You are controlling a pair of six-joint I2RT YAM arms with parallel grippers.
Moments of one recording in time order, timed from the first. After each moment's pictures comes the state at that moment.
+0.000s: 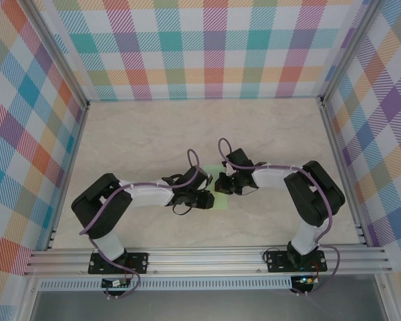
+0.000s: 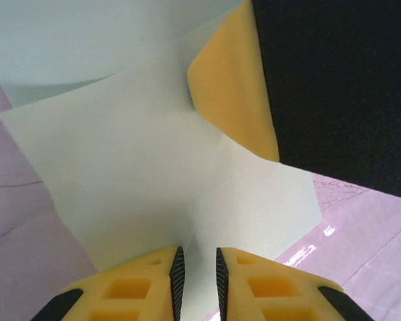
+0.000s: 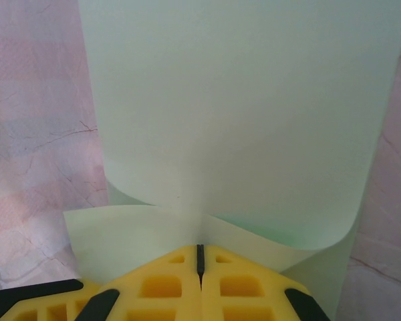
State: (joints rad) left arm -0.85 1.70 0.83 -0.14 0.22 -0.62; right arm 0.60 1.75 0.86 -0.19 -0.42 0.70
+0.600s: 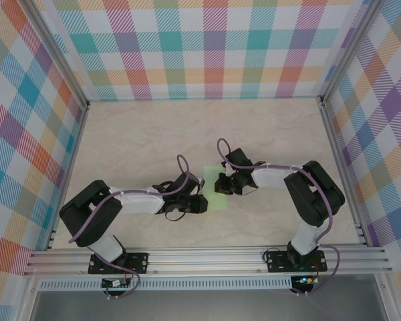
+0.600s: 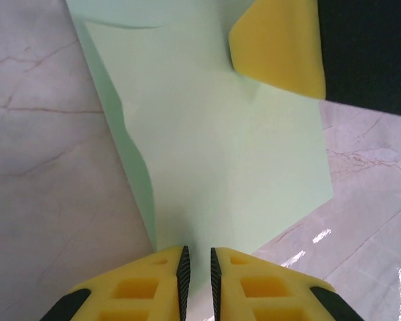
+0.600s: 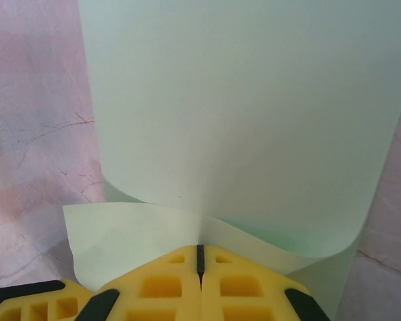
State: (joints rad) left arm -0.84 1.59 0.67 -0.04 0.22 -0.68; right arm 0.60 1.75 0.87 -0.23 -0.41 0.68
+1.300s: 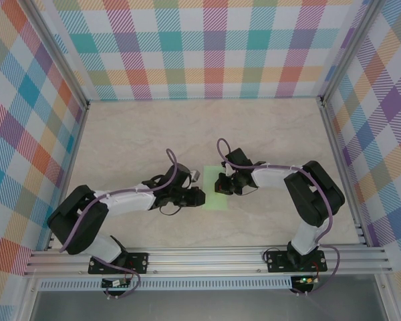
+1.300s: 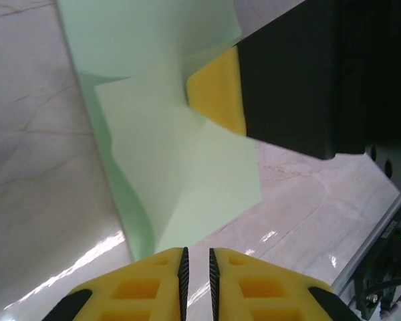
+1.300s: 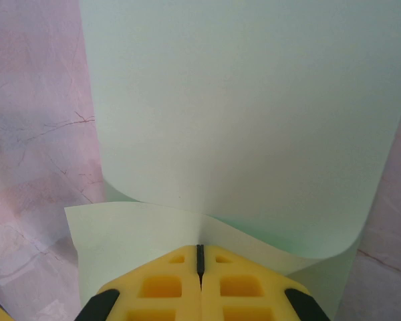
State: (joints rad) left arm -0.75 1.54 0.71 -0.05 0.38 -0.72; right arm 0.60 1.75 0.87 -0.23 -0.41 0.68
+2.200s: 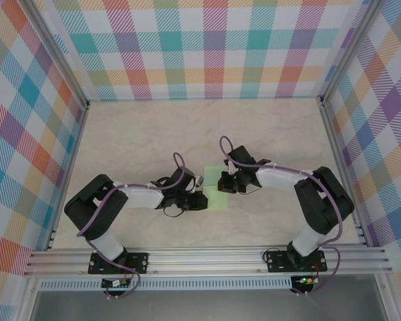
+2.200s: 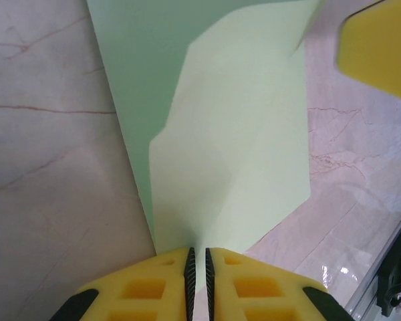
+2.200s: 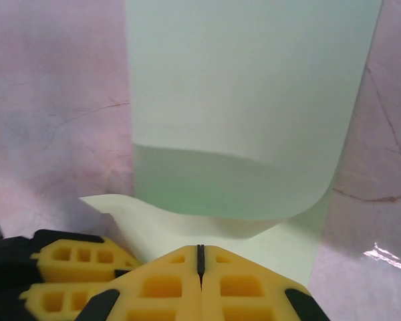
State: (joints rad) left arm -0.75 1.66 0.68 0.03 0.43 -0.72; right arm 0.61 1.62 0.88 -0.34 -0.38 0.65
